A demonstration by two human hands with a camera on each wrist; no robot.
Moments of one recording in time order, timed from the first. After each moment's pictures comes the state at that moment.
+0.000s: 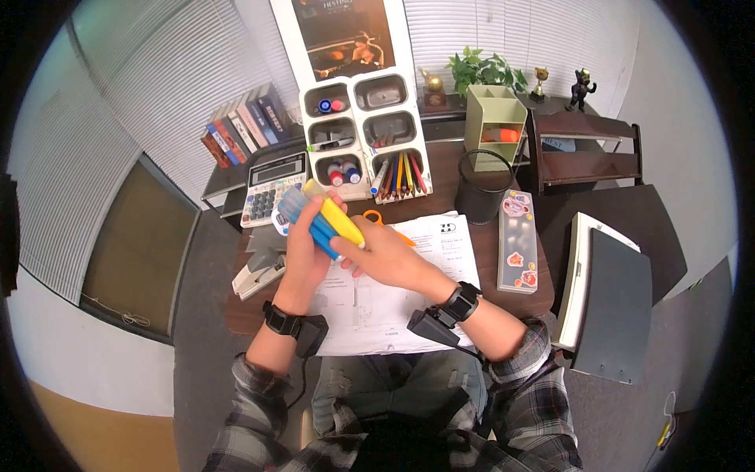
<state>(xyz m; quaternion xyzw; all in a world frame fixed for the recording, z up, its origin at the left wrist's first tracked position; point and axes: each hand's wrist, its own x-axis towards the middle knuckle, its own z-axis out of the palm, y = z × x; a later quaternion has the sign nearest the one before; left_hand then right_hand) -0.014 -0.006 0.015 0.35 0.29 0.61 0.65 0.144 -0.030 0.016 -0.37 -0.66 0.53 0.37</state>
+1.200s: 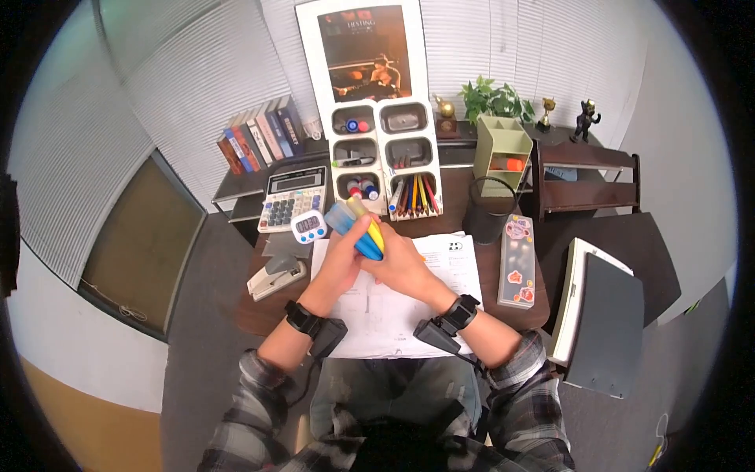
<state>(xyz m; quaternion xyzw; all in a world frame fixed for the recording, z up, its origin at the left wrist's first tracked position) -0.004 -0.007 0.006 0.44 0.26 0.52 0.68 0.138 -0.034 0.027 -0.46 -0.69 0.41 0.38</state>
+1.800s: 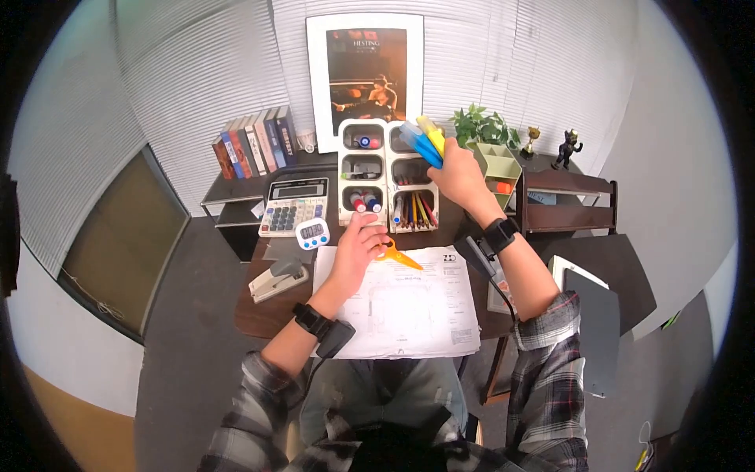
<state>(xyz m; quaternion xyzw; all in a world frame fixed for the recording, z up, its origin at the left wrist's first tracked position) 0.000 0.005 -0.004 0.39 0.23 0.56 0.69 0.224 0.069 0.118 -0.61 -0.72 -0.10 0.33</state>
